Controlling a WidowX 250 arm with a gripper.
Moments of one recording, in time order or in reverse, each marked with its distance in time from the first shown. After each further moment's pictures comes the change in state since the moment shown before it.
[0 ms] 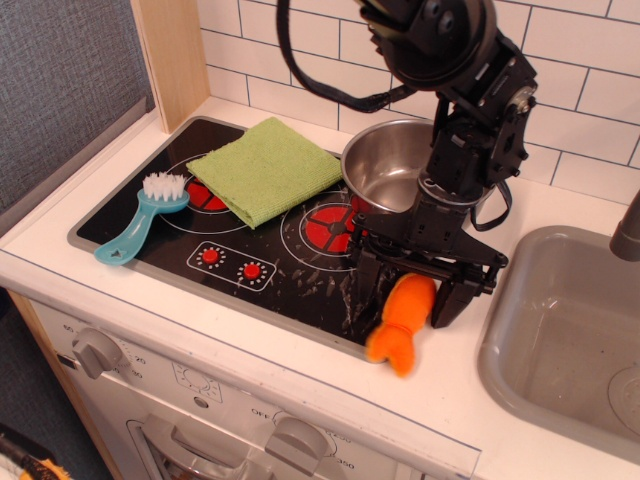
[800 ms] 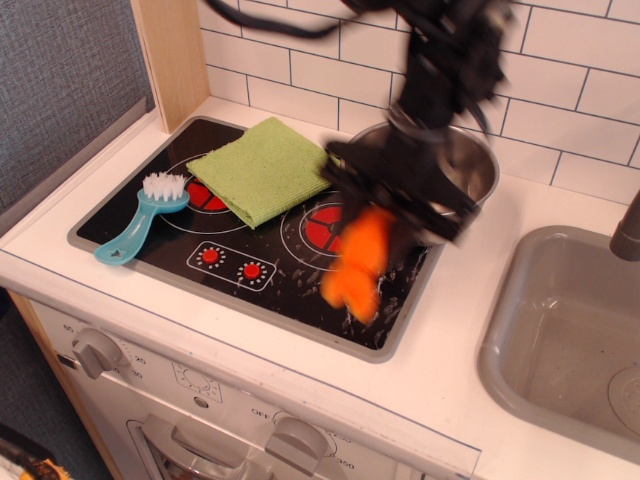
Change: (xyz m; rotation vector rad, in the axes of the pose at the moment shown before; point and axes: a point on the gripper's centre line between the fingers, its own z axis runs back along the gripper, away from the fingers) arm 0.006 0.050 0.057 0.037 -0.111 -0.270
